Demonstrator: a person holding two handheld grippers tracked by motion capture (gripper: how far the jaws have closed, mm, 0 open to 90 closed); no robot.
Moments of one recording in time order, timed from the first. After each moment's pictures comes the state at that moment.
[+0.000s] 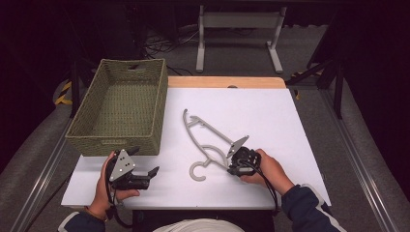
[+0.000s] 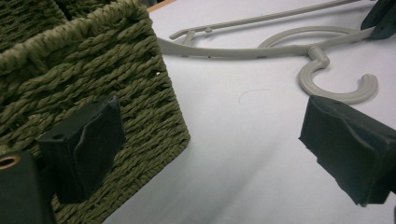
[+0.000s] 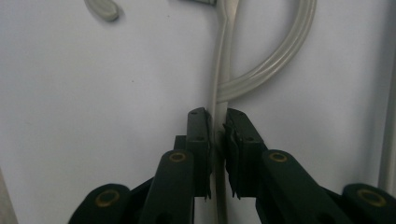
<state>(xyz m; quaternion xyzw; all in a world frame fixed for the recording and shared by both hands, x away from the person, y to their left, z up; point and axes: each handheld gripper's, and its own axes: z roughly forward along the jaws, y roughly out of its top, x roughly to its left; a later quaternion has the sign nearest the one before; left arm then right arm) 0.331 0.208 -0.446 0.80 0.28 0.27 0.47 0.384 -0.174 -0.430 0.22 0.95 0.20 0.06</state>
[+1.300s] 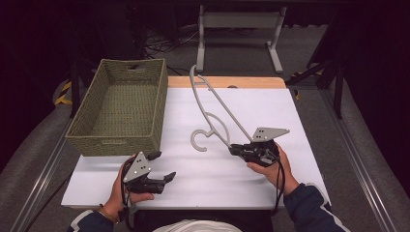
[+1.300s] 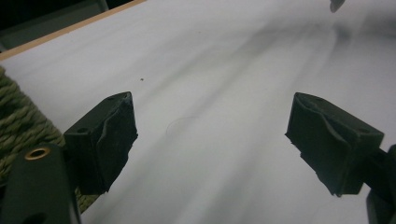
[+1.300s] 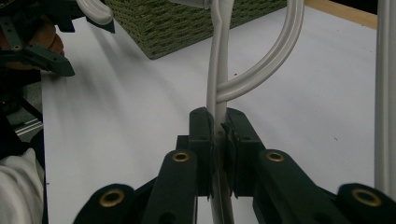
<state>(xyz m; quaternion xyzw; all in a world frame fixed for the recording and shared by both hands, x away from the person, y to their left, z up) 0.326 0.167 -0.441 0.81 0.23 0.20 0.51 0.376 -0.218 -0.391 0.26 0.83 0.48 0.11</state>
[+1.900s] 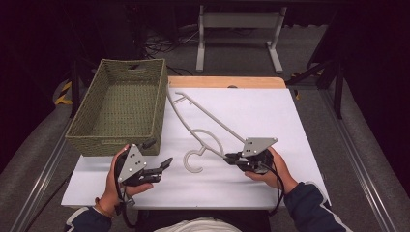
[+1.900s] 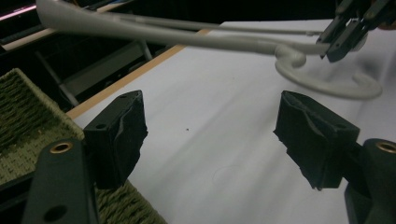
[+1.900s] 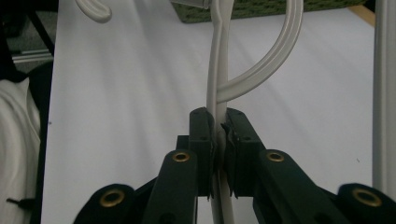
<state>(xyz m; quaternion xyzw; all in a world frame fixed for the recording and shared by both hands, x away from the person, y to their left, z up) 0.322 0.168 -0.395 0.78 0.21 0.30 0.51 0.365 -0.202 -0.399 0.13 0.89 0.42 0.14</state>
